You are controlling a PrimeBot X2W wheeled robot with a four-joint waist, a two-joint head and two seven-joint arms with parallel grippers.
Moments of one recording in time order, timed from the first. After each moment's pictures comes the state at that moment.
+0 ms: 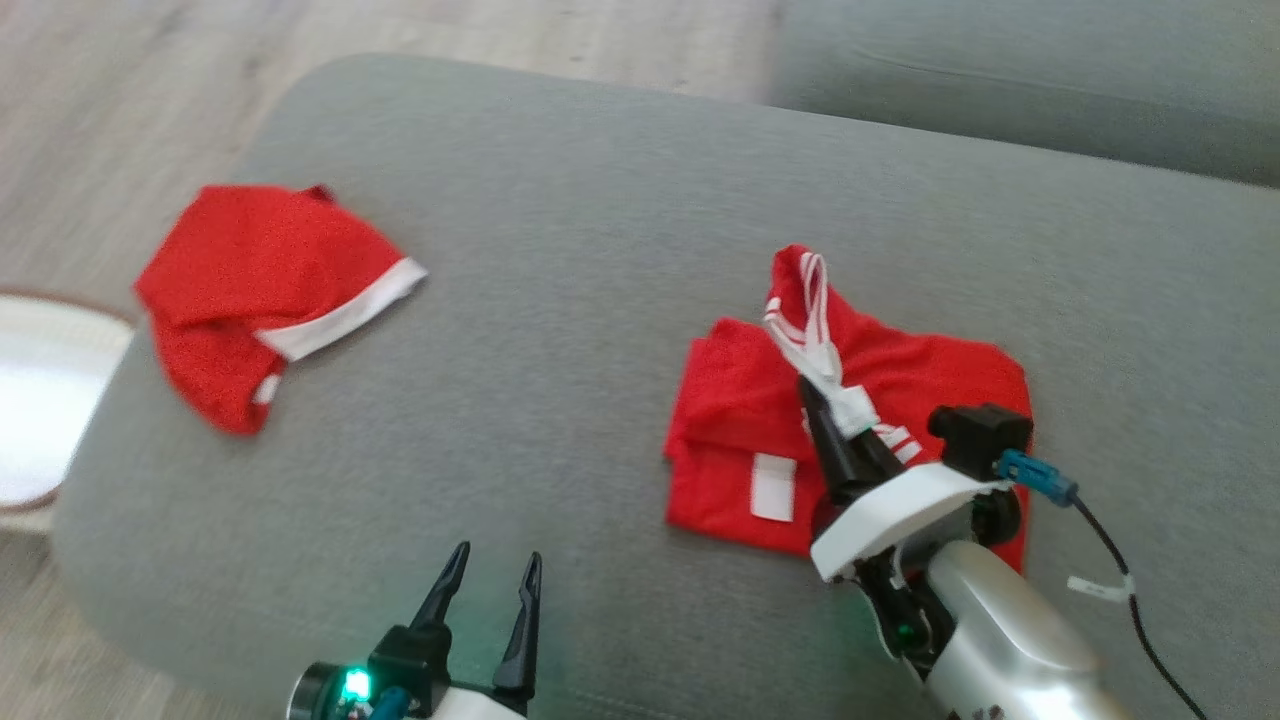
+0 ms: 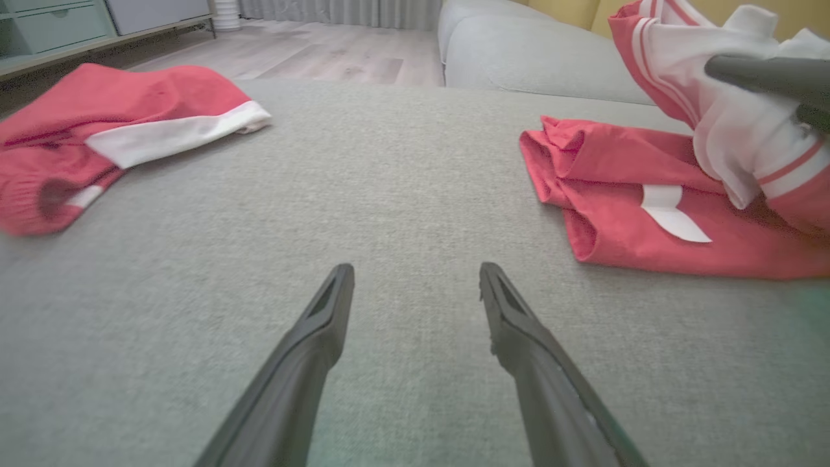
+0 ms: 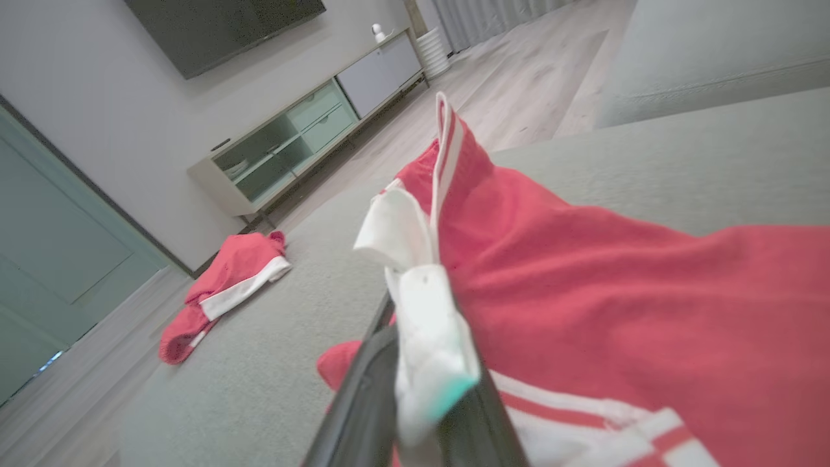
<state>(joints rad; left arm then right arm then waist) -0.03 0.05 -0.36 0.48 -0.17 0.00 -0.26 -0.38 -0.07 0.52 0.69 0.66 0.13 -0.26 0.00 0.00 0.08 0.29</state>
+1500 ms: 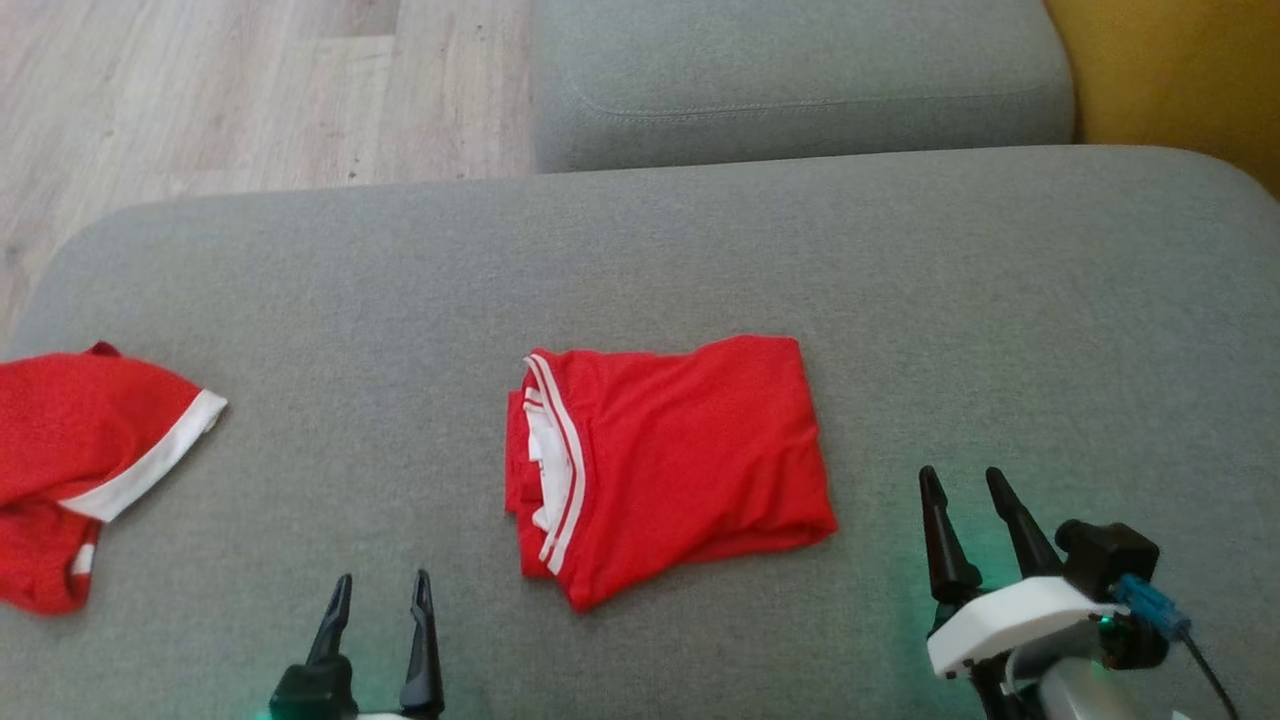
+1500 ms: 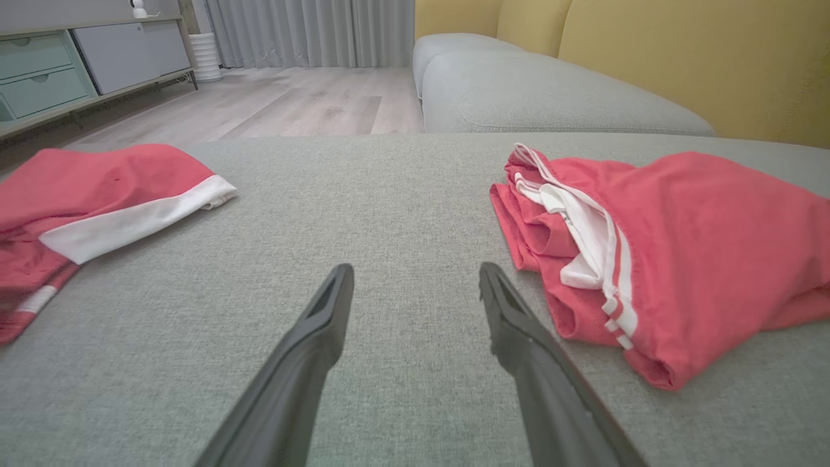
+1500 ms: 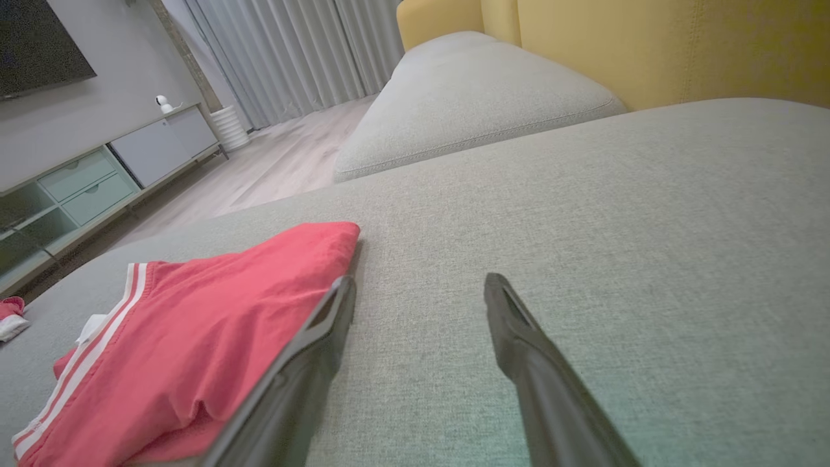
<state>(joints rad) 0.06 0.05 -0.16 0.41 -0.14 0.06 -0.26 -0.11 -0.05 0.12 0.57 0.30 0.13 -0.26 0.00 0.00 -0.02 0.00</state>
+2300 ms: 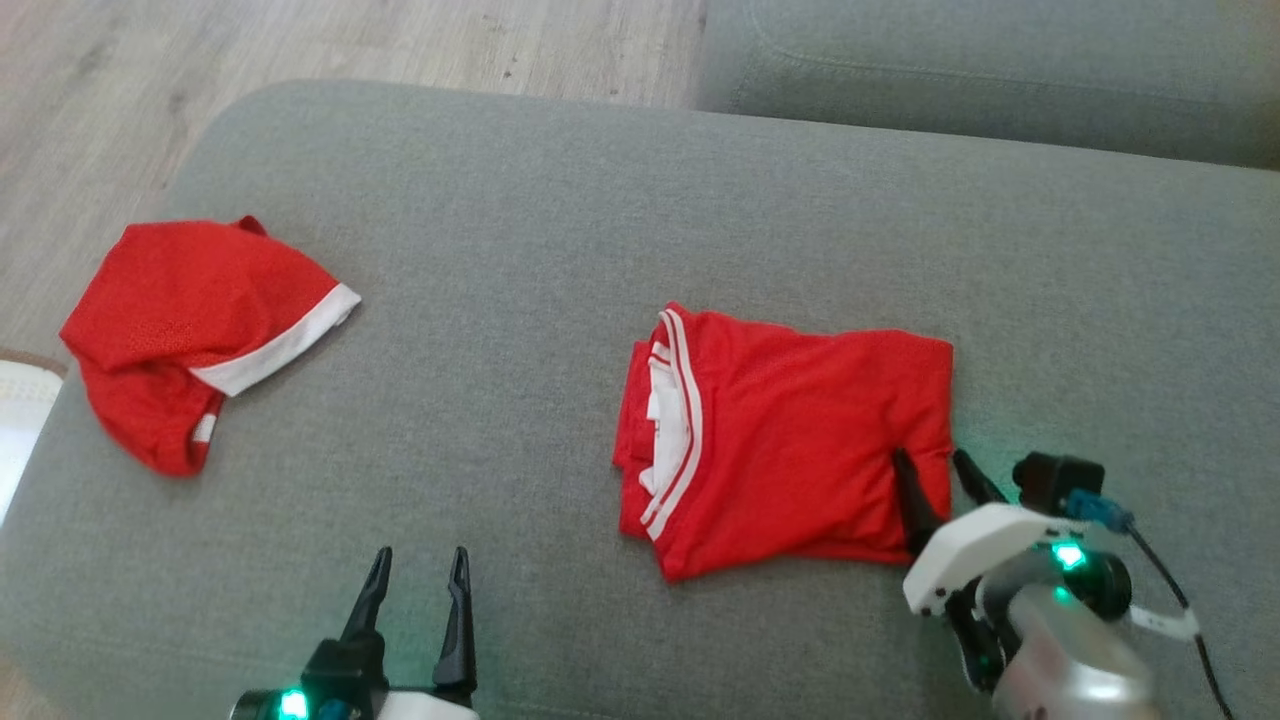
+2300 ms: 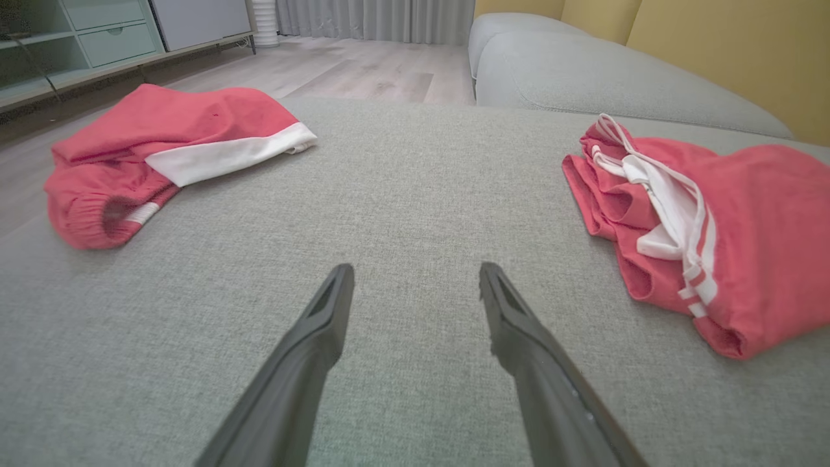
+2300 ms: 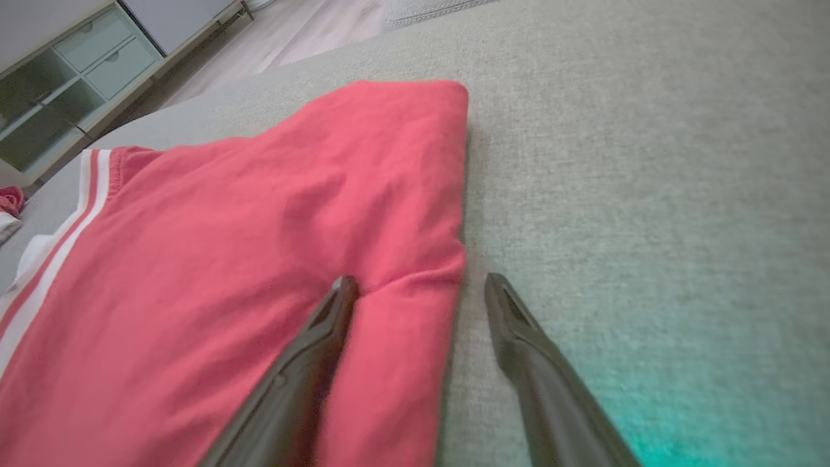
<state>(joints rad) 0.02 0.05 -0.23 0.42 -0.17 0.05 -0.26 -0.43 -0.05 0.23 1.10 0.42 0.13 -0.25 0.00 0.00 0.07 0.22</state>
